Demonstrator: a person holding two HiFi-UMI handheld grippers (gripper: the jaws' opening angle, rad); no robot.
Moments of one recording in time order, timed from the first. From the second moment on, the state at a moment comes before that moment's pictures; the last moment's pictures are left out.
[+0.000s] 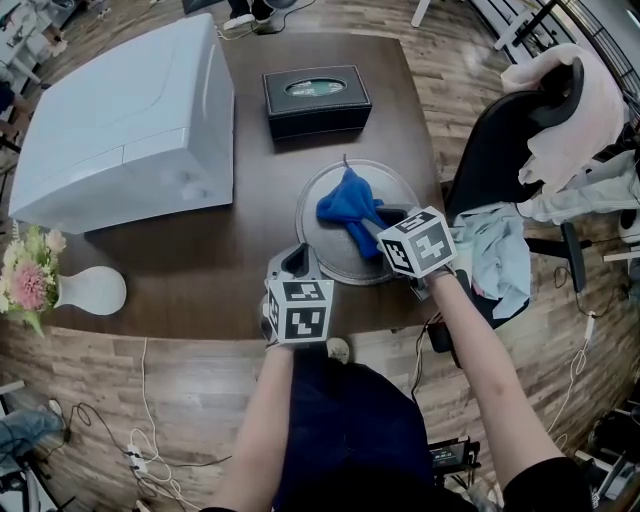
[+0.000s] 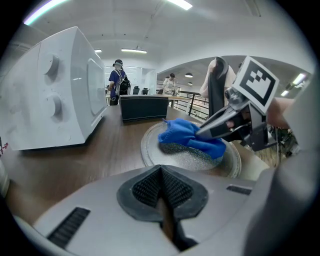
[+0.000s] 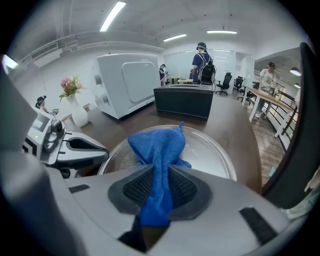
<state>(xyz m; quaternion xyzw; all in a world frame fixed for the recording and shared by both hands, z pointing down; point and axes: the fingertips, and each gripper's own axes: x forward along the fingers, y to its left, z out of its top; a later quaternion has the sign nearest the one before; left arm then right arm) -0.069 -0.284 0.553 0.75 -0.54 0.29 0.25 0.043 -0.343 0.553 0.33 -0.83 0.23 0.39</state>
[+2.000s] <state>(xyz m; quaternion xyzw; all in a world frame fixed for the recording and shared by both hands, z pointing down) -0.069 -0.285 0.552 0.75 -0.54 0.29 0.24 -0.003 -0.266 0.512 0.33 -0.86 0.26 0.28</state>
